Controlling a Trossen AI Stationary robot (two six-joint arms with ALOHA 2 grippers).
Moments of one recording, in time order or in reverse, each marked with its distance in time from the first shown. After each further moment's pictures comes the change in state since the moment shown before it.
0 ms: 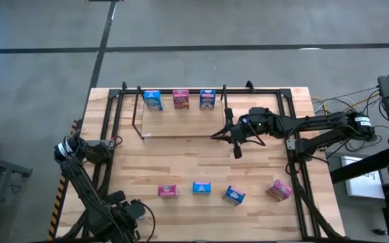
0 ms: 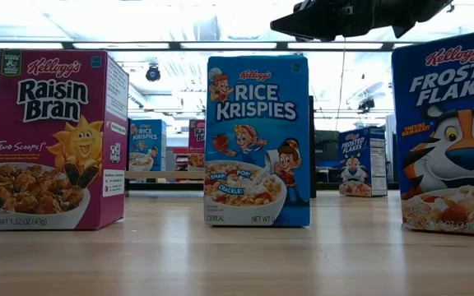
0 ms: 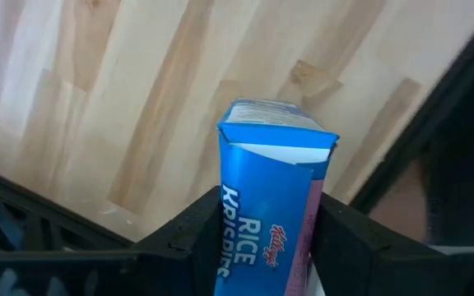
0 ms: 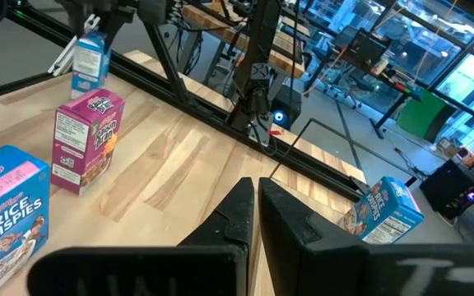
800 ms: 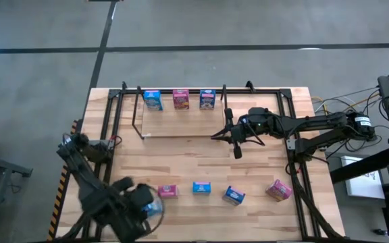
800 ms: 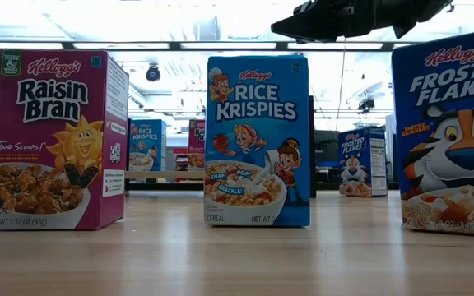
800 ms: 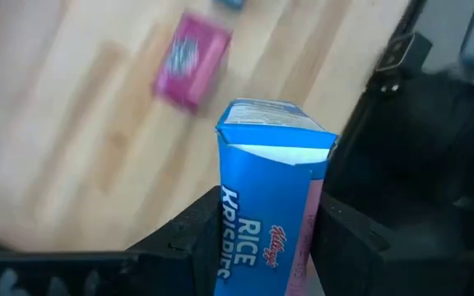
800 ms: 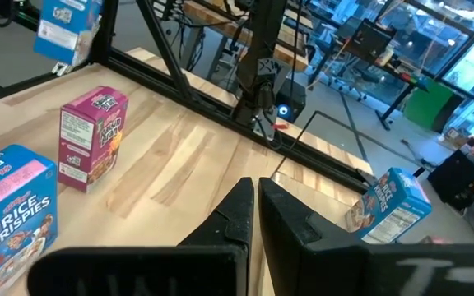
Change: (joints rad) left arm 0.156 -0.002 0.465 -0.253 -0.166 0.179; right arm 0.001 0.000 0.000 -0.019 0.000 0.027
